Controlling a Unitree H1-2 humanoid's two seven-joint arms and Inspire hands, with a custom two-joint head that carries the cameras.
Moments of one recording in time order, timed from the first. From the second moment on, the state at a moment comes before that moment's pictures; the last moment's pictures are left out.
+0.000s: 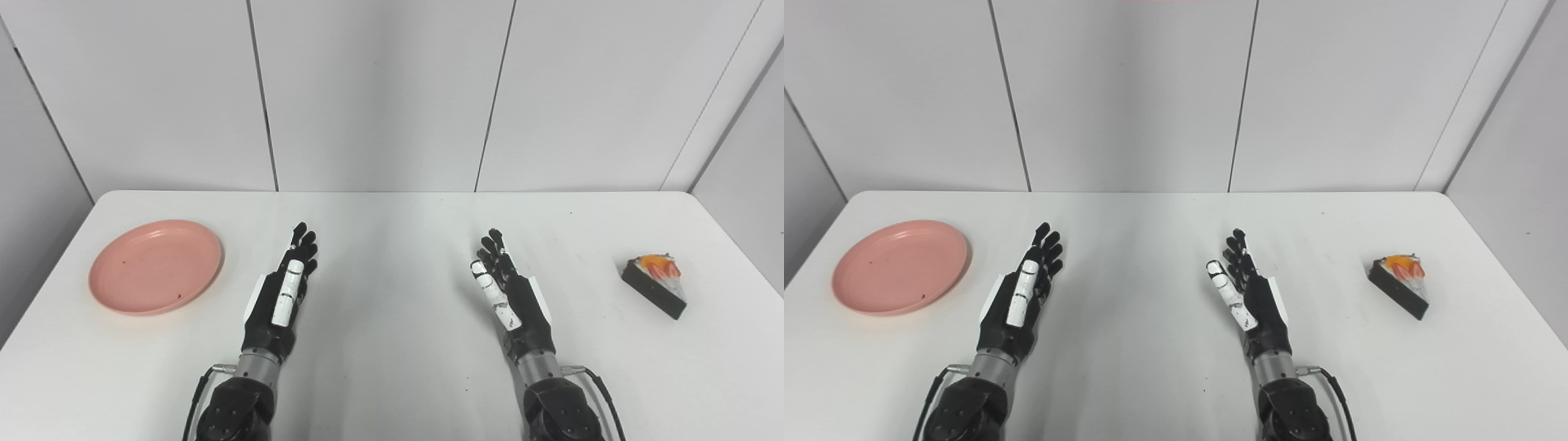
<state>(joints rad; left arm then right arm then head) -0.29 -0.04 -0.03 0.28 -0.10 -0.14 -0.12 -0.24 -0.05 -0.02 0.15 0.03 -0.07 0.03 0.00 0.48</state>
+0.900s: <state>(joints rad) -0.29 -0.04 -0.03 0.28 -0.10 -0.14 -0.12 -0.24 -0.05 -0.02 0.15 0.03 -0.07 0.03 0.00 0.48</state>
